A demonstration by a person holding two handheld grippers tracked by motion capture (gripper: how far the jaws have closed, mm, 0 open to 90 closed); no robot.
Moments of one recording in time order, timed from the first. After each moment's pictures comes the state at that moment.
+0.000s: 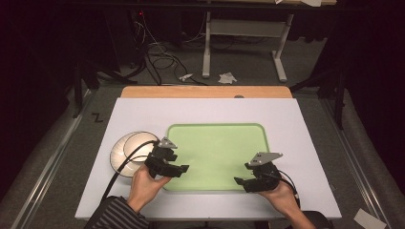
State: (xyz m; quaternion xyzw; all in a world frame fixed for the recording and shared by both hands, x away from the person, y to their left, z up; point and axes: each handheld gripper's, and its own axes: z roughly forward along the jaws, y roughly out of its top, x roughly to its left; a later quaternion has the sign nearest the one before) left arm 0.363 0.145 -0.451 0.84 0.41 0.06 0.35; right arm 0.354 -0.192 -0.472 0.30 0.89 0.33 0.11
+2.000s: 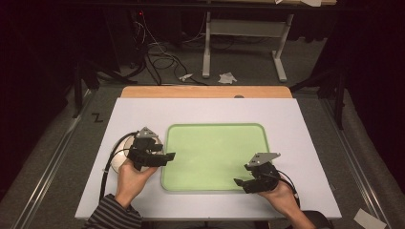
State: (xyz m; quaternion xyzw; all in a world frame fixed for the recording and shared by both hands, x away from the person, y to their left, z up) left arm 0.369 0.187 -0.429 0.80 0.46 0.09 0.38; right arm 0.354 -0.190 -0.475 0.30 0.89 0.32 0.10
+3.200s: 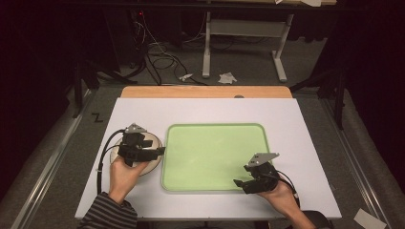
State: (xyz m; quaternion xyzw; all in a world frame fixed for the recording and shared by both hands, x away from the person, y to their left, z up) left arm 0.378 0.215 -0.430 0.78 0.49 0.11 0.38; right arm 0.355 -0.189 -0.476 0.30 0.90 0.31 0.09
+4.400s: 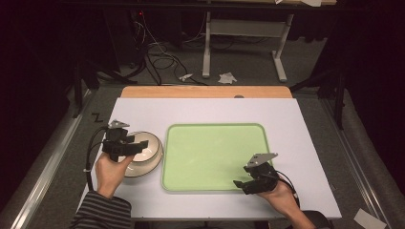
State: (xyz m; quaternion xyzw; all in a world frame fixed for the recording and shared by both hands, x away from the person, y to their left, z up) left arm 0.386 0.261 -0.432 0.74 0.55 0.15 0.36; right arm 0.356 -0.189 -0.478 0.29 0.90 0.30 0.09
